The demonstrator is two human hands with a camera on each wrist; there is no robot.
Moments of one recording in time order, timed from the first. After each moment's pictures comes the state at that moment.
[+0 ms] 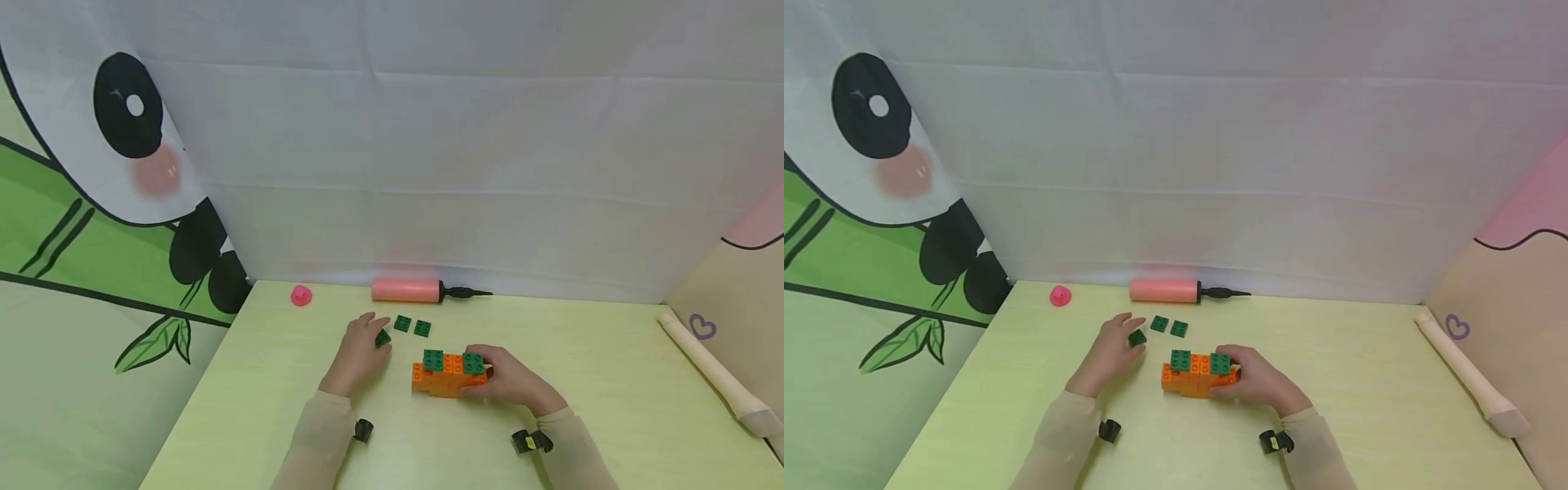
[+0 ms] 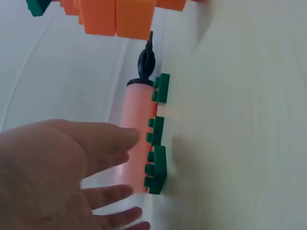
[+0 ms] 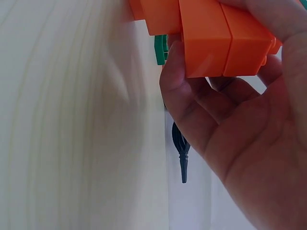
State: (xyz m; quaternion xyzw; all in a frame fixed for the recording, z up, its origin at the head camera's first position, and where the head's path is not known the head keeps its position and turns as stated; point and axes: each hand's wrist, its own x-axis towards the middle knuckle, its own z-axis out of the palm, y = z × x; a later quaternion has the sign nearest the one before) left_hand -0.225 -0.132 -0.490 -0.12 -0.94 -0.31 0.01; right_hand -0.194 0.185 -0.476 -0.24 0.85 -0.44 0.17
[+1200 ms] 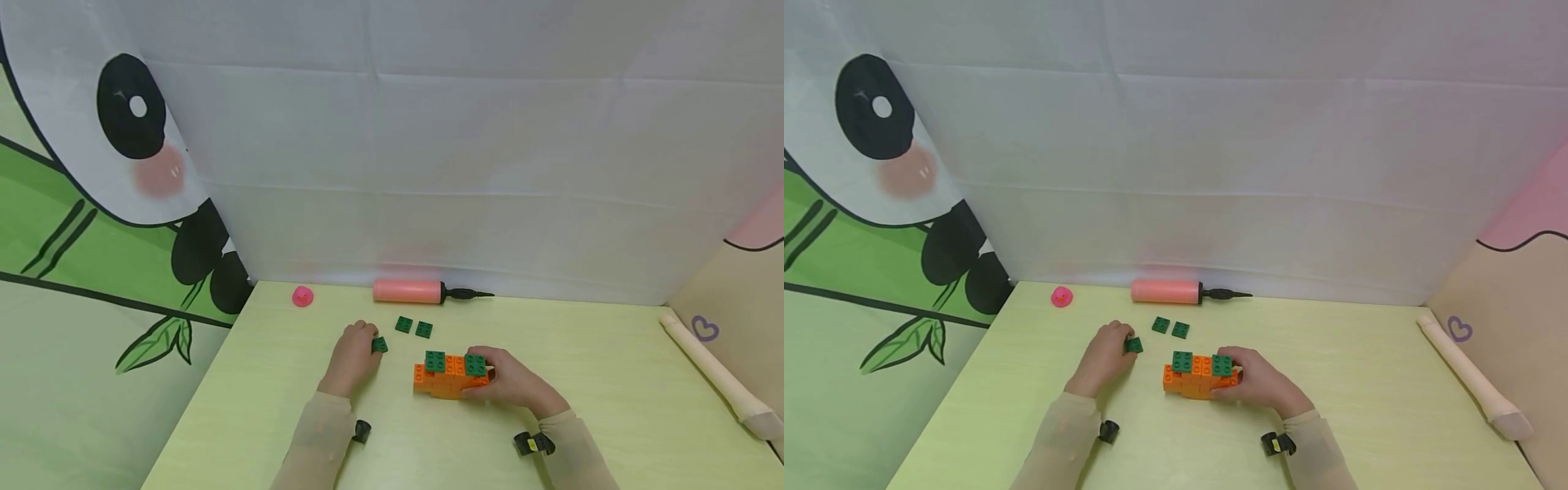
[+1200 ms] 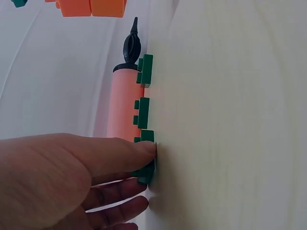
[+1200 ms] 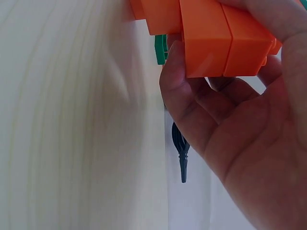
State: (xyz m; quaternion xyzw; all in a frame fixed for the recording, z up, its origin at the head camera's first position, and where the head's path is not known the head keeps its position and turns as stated) left_hand -0.229 -0.142 -0.503 -0.11 -0.96 -0.24 0.04; right_hand -0.193 0.185 -0.474 -0.24 0.85 -0.44 0.17
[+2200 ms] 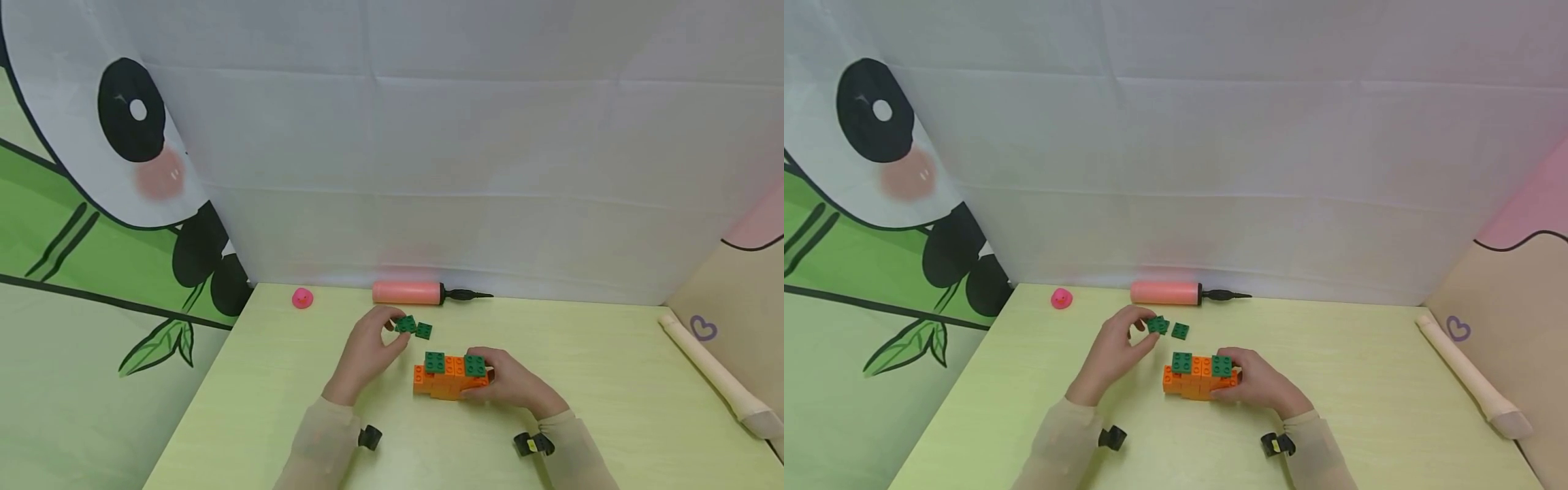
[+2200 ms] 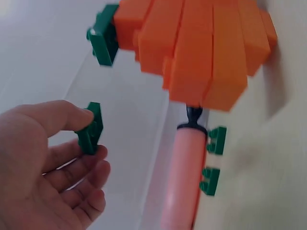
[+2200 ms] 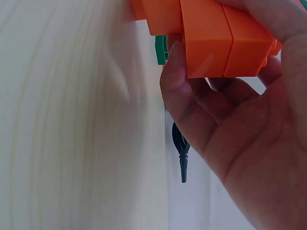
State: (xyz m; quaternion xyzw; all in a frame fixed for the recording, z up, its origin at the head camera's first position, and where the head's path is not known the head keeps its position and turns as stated) left_hand -0.209 -0.118 -0.445 -0.18 -0.88 -0.42 0.09; right_hand -0.192 0.183 -0.473 -0.24 0.84 -0.45 0.18
